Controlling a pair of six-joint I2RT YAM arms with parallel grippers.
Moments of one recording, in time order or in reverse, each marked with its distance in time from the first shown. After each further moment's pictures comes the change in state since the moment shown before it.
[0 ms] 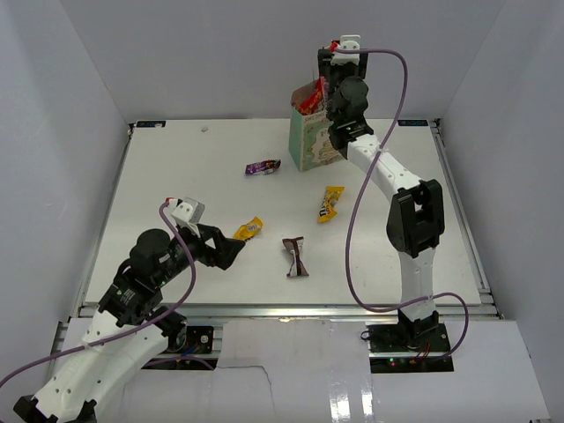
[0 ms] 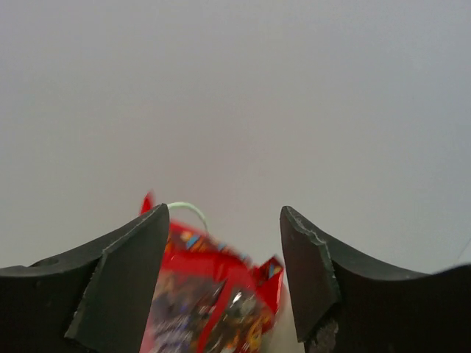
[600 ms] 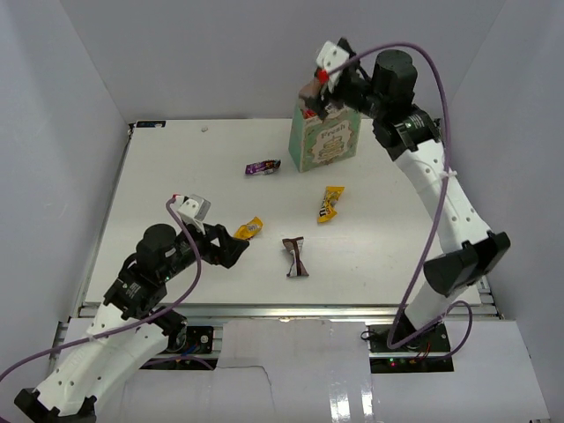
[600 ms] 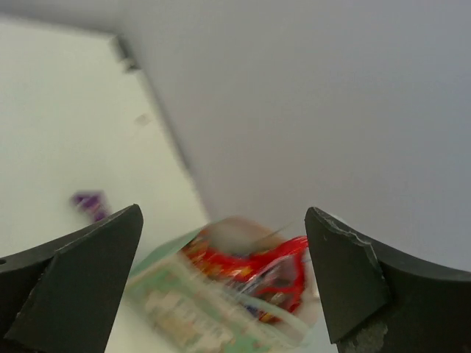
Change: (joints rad) left arm 0.000 0.051 -0.001 0.022 0.038 -0.023; right arm 0.005 -0.380 0.095 -0.854 -0.873 -0.245
